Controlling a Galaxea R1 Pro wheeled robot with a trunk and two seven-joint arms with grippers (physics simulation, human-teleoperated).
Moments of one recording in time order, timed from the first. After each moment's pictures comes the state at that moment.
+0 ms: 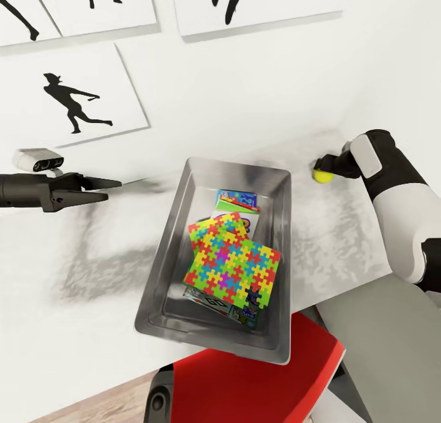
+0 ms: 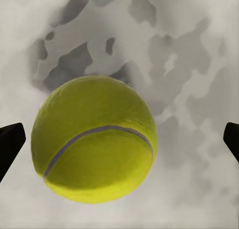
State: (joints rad) left arm -1.04 0.54 0.06 -1.50 0.29 1.04 -1.57; right arm -1.57 -0.20 0.07 -0.57 -0.51 0.91 -0.38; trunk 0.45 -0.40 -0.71
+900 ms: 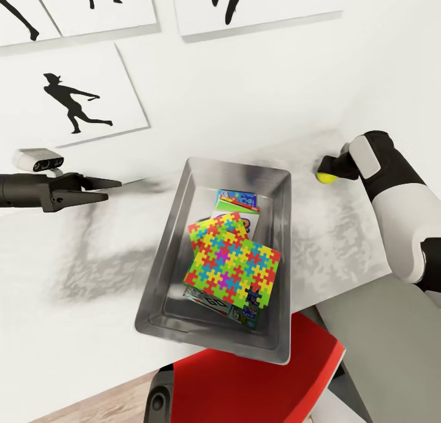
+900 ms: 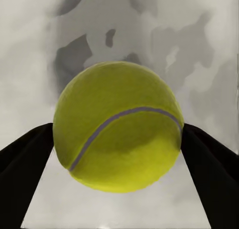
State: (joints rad) left arm -1.04 0.54 0.06 -1.50 0.29 1.04 -1.57; right arm -1.57 -0.20 0.07 -0.56 -0.51 0.91 -0.38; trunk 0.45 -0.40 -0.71
